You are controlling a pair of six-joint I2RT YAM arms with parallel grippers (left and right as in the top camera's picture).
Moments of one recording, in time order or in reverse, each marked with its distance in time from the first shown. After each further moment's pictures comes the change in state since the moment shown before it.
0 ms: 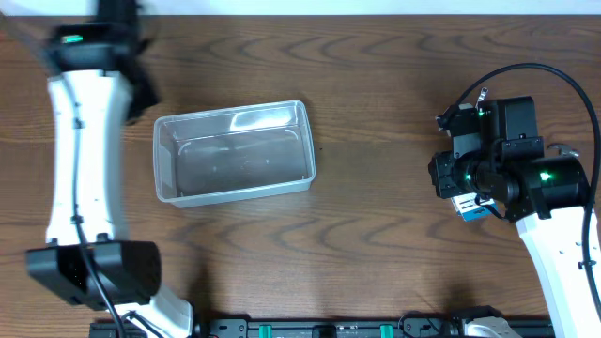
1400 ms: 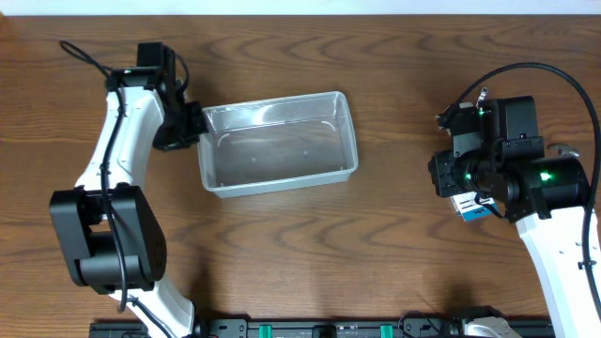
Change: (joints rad) left arm -0.105 0.069 -0.468 0.531 0.430 0.212; right arm 0.000 0.000 0.000 0.018 0.000 0.000
